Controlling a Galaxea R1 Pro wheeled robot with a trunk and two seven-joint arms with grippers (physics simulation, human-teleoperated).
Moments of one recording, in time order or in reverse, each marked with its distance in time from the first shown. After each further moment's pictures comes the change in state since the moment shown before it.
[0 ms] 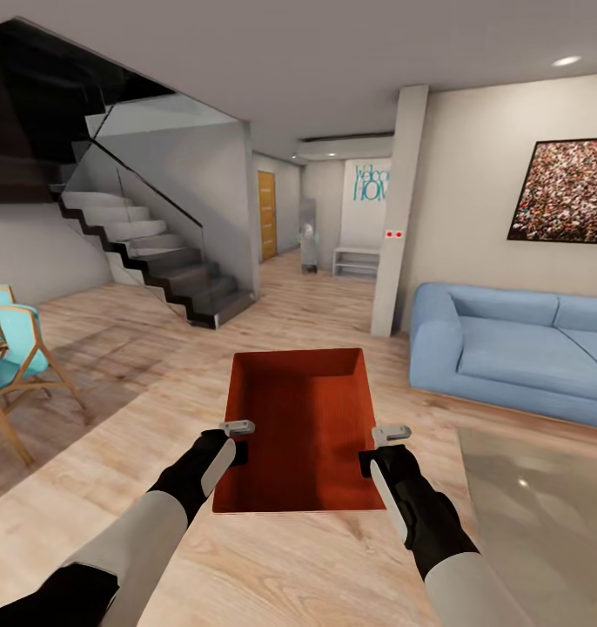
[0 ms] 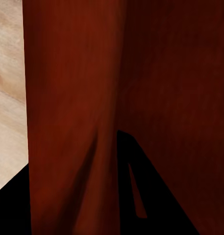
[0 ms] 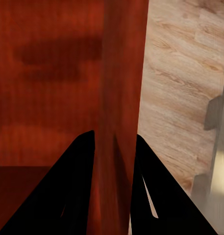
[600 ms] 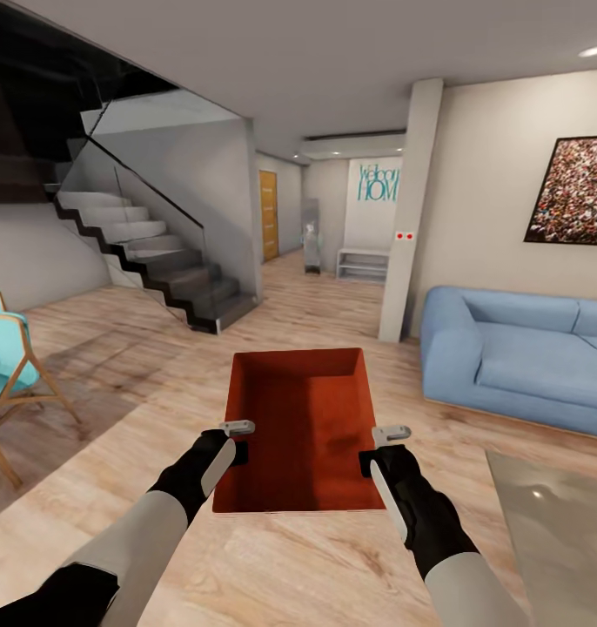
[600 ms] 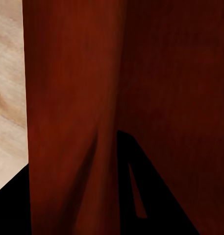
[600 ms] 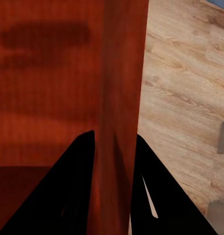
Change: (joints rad) left arm 0.000 0.000 0.000 0.000 0.000 0.000 0.000; right arm 0.000 0.000 0.000 0.000 0.000 0.000 0.000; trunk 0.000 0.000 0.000
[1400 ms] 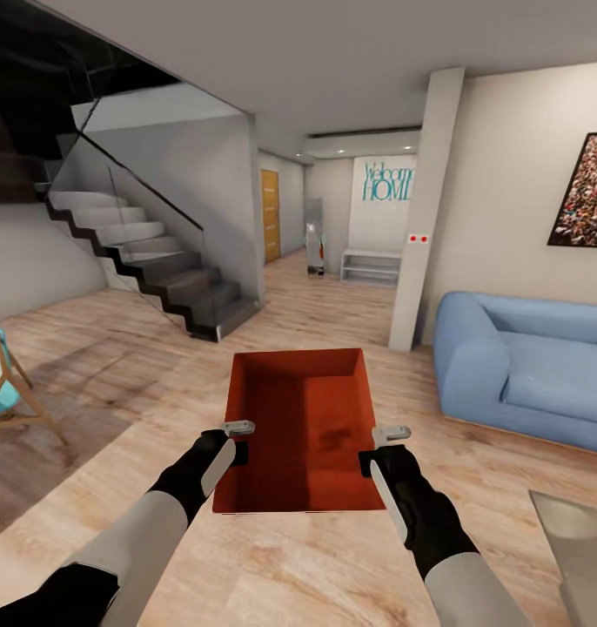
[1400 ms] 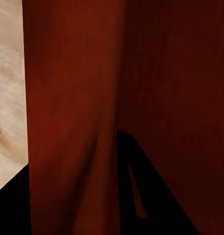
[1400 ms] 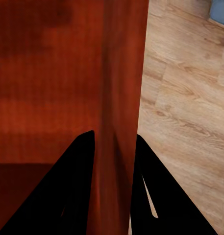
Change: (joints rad) left arm 0.000 0.000 0.000 0.002 0.001 0.000 0.000; right arm 0.000 0.000 0.000 0.001 0.000 0.000 0.000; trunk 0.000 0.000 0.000
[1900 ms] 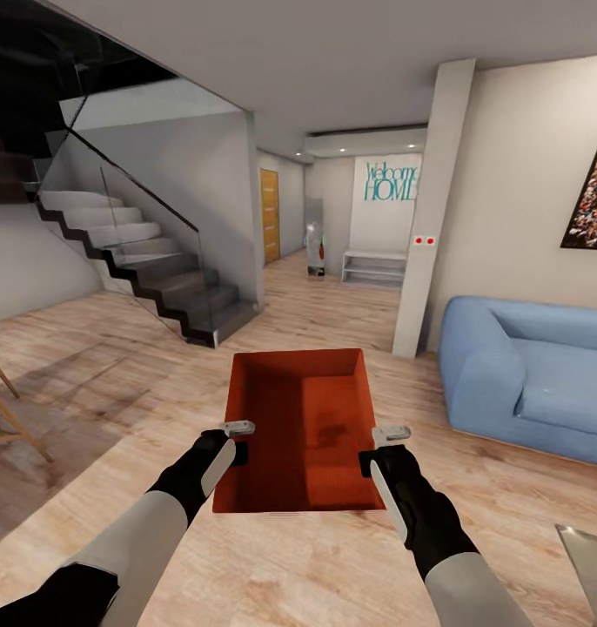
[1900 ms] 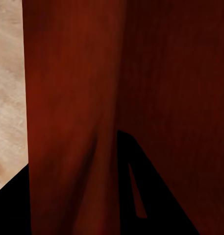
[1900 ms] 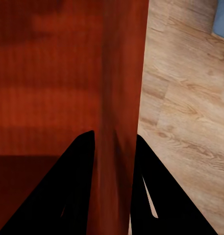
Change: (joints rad) left arm 0.000 0.000 0.000 0.001 0.000 0.000 0.000; right arm 0.000 0.000 0.000 0.001 0.000 0.000 0.000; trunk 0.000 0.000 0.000
